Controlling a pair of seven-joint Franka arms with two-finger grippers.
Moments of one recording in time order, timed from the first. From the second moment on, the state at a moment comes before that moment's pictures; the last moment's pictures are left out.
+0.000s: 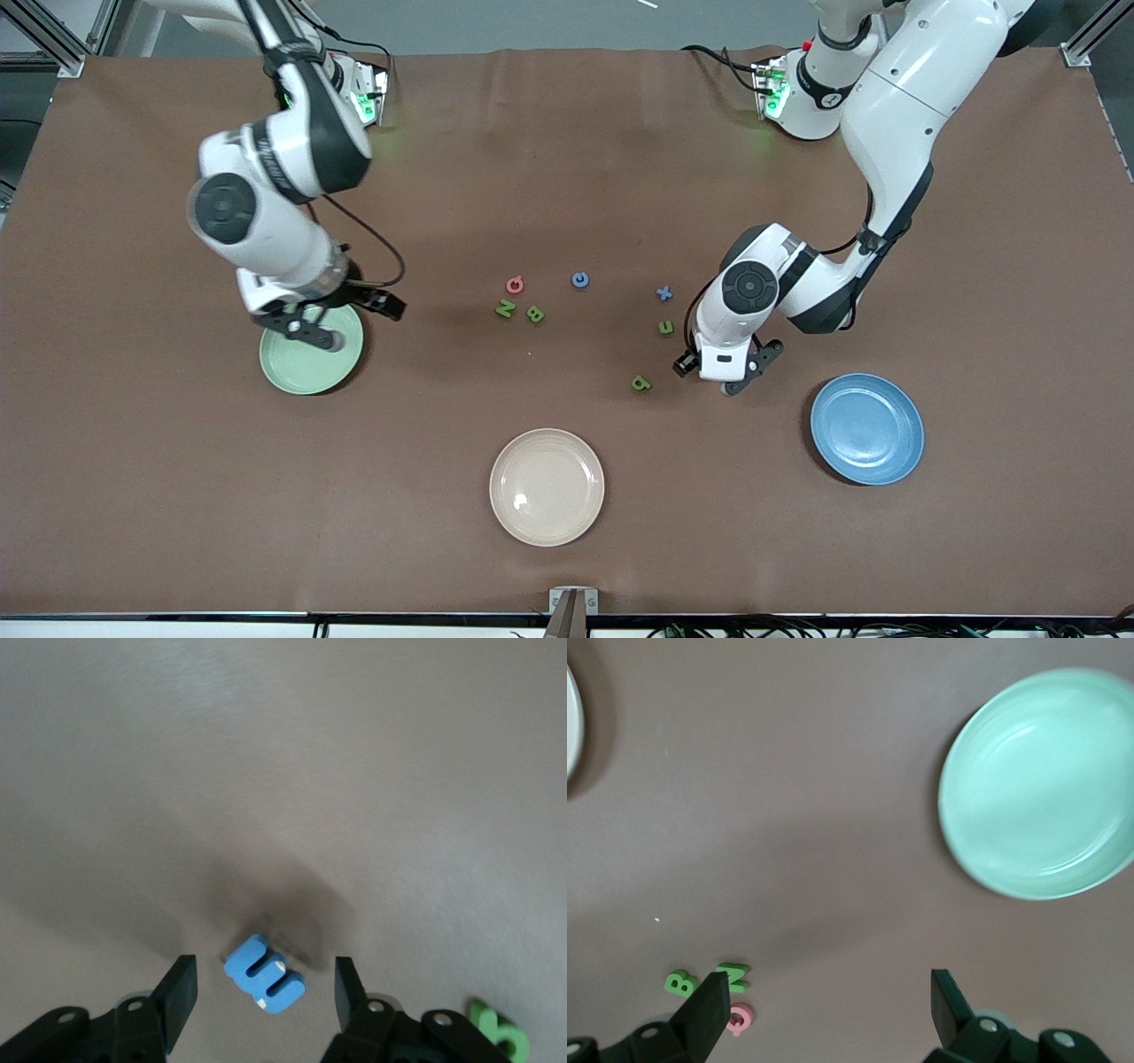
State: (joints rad) left arm -0.06 0.67 -0.45 -1.85 0.40 2.40 -1.53; right arm 0.44 0.21 -0.04 -1.99 0.11 2.14 0.71
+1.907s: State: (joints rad) left arm 0.36 0.69 -0.44 -1.69 0.47 2.26 -1.05; right arm 0.75 0.54 -0.04 -2.05 0.11 2.64 1.04
